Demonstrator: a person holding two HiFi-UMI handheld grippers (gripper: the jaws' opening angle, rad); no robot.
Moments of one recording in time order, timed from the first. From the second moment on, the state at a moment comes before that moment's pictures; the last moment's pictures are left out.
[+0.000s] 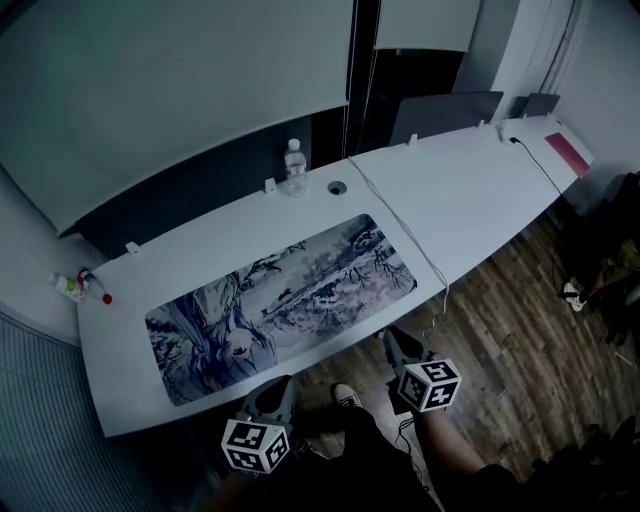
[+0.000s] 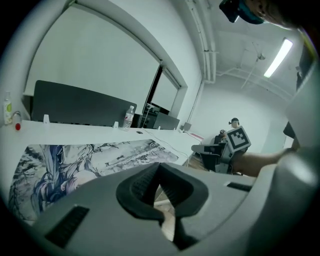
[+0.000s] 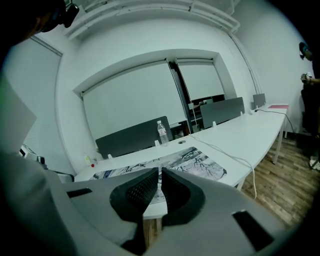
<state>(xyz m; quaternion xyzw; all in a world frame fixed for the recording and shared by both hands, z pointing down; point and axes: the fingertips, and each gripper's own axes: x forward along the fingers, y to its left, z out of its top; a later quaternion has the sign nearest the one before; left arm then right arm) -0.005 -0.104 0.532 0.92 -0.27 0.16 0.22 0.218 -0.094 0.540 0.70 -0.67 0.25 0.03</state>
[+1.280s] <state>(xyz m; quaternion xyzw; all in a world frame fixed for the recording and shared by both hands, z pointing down) 0.101 -0.127 0.589 0.89 -0.30 0.20 0.27 0.382 -0.158 0.667 0.70 -0.62 0.33 0.13</state>
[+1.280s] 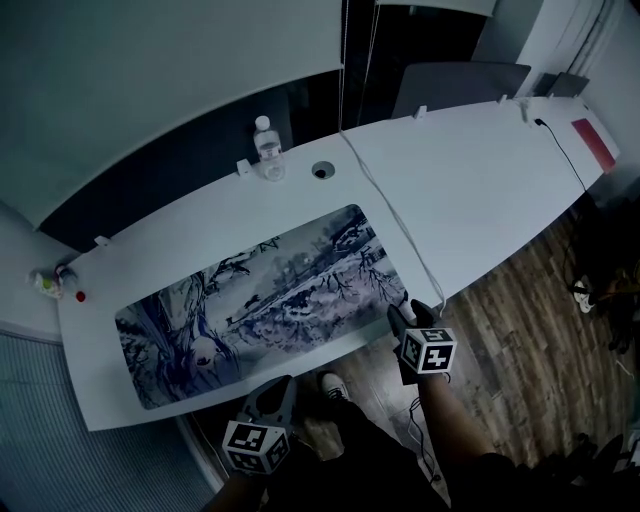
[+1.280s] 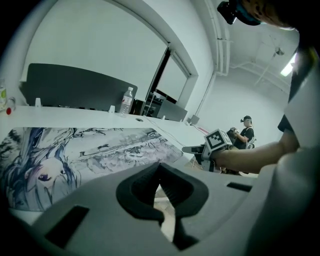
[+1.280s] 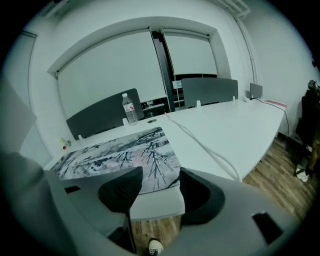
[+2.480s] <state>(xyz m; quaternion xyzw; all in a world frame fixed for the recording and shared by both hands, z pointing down) 0.114 -0.160 0.582 0.88 -0.34 0.19 0.28 0.375 -0.190 0.695 0.67 -0.62 0.36 0.21</state>
